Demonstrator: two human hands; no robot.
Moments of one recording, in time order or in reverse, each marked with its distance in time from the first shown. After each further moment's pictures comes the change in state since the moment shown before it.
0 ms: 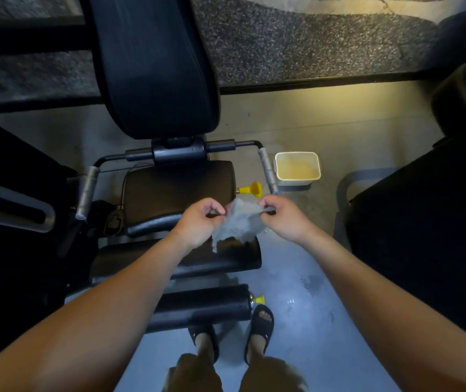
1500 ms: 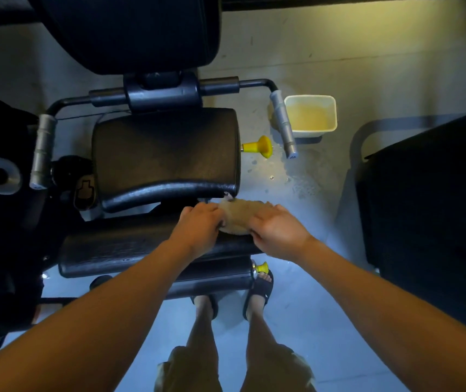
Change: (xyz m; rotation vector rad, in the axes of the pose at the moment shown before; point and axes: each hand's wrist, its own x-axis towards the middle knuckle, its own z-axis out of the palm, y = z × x) left_hand 0.070 -0.130 0.028 0.941 -0.171 0.269; right_hand 0.042 0.119 0.101 -0.771 -0.162 -0.417
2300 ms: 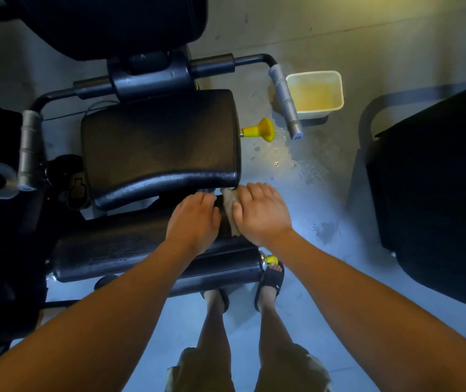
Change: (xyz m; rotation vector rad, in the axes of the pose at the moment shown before) left_hand 0.005 -0.011 0.026 -0.024 0.111 -0.162; right_hand 0.041 -0.023 0.044 0.031 -0.003 0.441
